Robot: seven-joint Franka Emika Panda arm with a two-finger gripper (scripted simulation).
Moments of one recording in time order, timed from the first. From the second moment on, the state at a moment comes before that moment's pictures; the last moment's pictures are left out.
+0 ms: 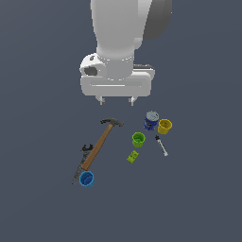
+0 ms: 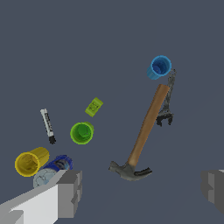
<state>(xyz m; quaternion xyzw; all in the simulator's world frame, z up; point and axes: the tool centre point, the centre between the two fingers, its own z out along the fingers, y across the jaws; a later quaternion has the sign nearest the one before) -0.005 -0.014 0.321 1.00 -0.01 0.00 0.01</state>
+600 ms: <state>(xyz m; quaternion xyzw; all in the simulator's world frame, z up) -0.005 -0.012 0.328 1.00 0.01 0.00 0.01</state>
